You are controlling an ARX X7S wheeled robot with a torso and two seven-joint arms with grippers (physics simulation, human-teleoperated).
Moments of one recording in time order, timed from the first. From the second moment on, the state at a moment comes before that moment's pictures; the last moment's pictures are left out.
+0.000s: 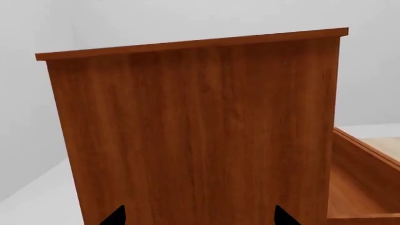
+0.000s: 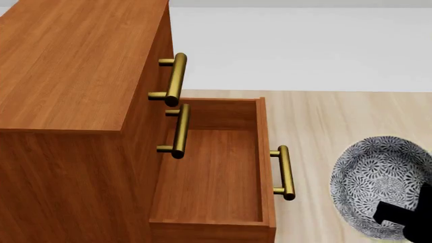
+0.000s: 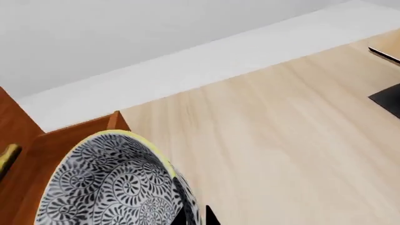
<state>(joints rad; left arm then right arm) 0.38 -0.40 0.16 0.69 -0.19 -0.15 -0.42 0.39 0.69 0.49 -0.38 1.38 1.24 0.60</state>
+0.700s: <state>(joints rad) 0.43 -0.43 0.17 0.73 -0.16 -0.11 -0.43 0.87 0.52 0.24 -0.14 1.64 1.26 0.95</state>
